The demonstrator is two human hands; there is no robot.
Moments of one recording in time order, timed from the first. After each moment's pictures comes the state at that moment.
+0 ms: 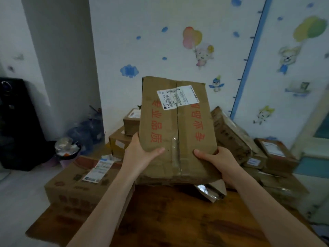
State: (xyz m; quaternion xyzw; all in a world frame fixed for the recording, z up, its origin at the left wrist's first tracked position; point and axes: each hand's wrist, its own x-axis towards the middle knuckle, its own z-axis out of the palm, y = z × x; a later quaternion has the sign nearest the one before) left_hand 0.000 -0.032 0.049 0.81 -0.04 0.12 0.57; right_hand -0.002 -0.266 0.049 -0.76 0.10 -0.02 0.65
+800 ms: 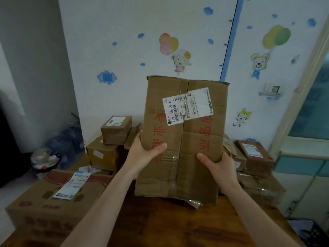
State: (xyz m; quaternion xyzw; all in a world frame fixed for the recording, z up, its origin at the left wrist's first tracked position) left_hand 0.035 -0.104 0.059 0.75 -0.09 0.05 0.65; right_hand -0.011 -0.327 0.039 -0.80 0.09 -0.23 0.55
